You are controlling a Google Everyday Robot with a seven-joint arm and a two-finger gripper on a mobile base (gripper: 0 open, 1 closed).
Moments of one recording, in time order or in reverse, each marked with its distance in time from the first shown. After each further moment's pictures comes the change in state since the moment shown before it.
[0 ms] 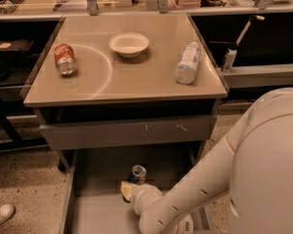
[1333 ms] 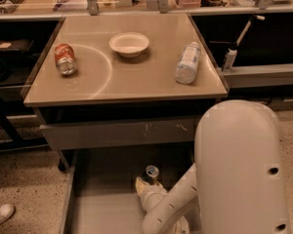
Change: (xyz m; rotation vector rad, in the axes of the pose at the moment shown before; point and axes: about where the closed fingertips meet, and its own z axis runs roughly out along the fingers) arm 0.007 -0.074 0.055 0.152 -0.156 0.049
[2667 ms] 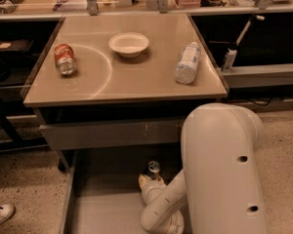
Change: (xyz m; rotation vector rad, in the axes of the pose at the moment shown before) arm -0.008 -0.020 0.041 0.057 -0.071 0.001
